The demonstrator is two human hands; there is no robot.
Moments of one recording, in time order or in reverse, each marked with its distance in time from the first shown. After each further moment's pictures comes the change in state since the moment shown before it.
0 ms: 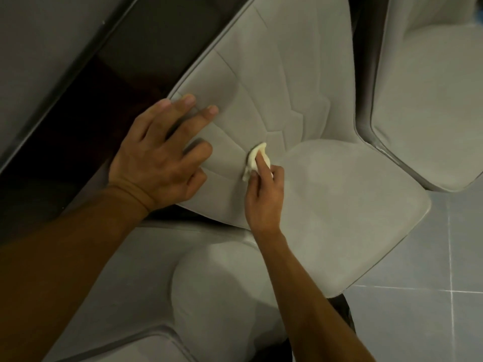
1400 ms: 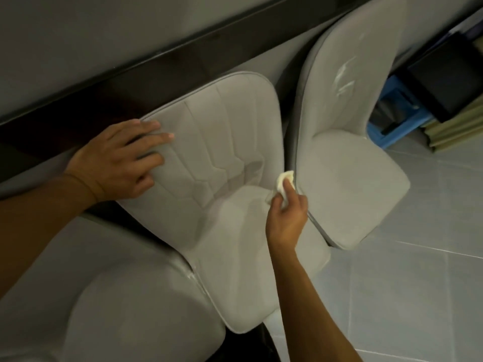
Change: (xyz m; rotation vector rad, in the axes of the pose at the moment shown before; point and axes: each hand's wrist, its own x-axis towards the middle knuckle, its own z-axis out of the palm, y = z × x) left_hand 0.003 0.009 -0.004 -0.087 0.060 -0.110; right_hand 0.081 -0.035 -0.179 -0.158 0.084 0.164
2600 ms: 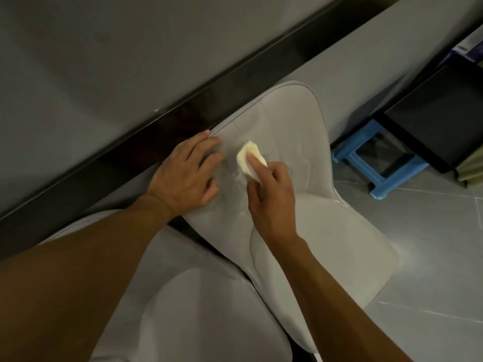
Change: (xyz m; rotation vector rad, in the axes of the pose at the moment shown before) left_hand 0.424 0.044 0.093 -0.050 -0.192 -0.256; right_hand 0.359 -0.076 -0.084 0.046 -0.242 -0.710
